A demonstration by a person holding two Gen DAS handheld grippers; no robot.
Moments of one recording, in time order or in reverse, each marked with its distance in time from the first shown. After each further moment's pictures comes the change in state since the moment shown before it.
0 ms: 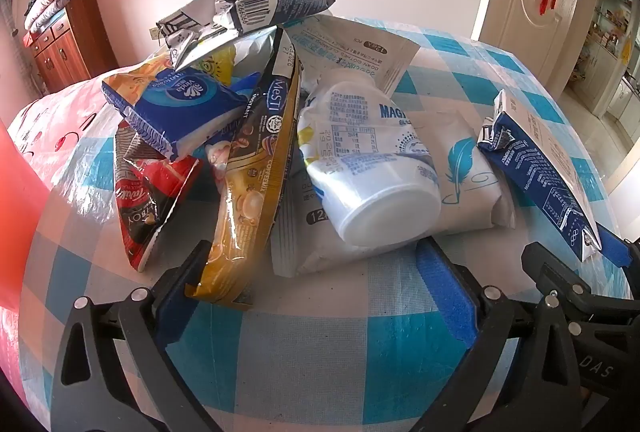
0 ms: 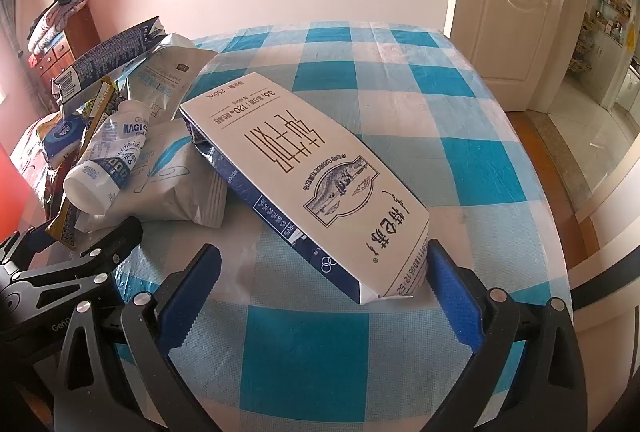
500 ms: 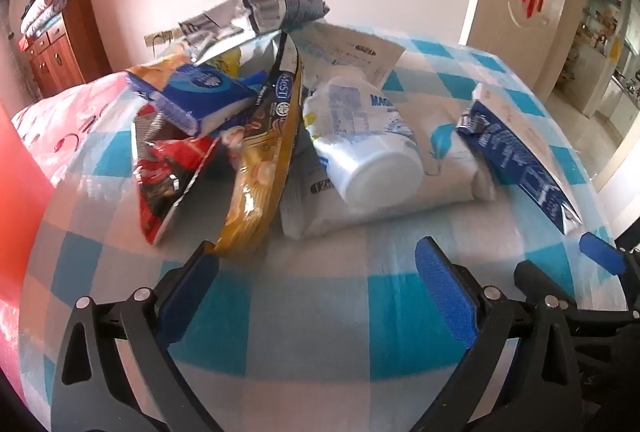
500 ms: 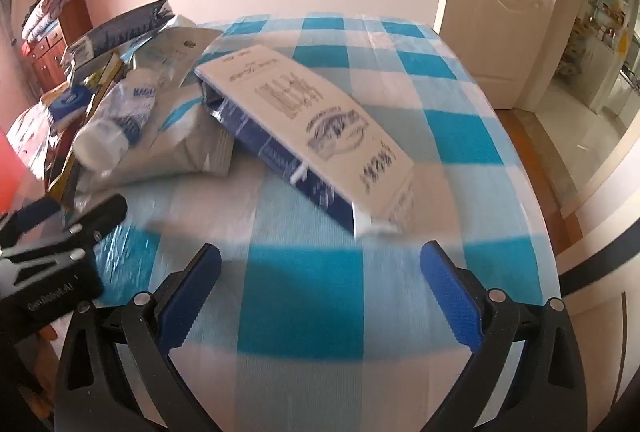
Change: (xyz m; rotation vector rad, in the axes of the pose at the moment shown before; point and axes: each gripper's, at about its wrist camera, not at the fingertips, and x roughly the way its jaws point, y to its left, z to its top) left arm -0.032 0.015 -0.027 0.014 -0.042 -0.039; right arm -0.020 0.006 -0.030 -0.023 0.023 -0.058
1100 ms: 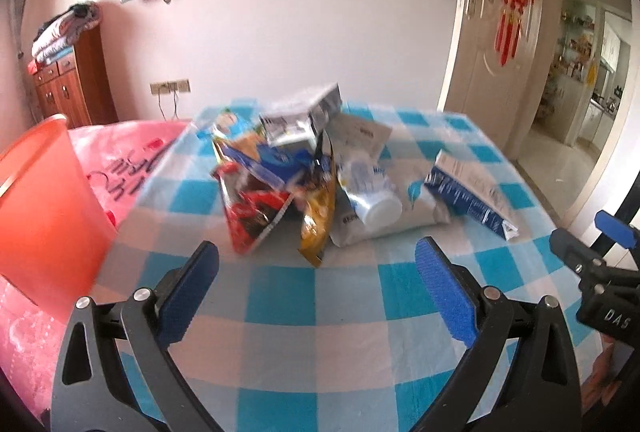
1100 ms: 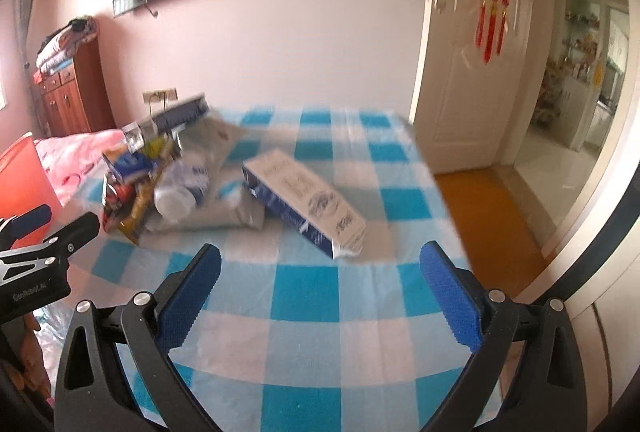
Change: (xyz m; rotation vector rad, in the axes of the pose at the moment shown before) left arm -0.115 0.043 -0.007 0.005 -0.219 -0.037; right arm -0.119 0.004 -0.013 0.006 -0.291 -0.039
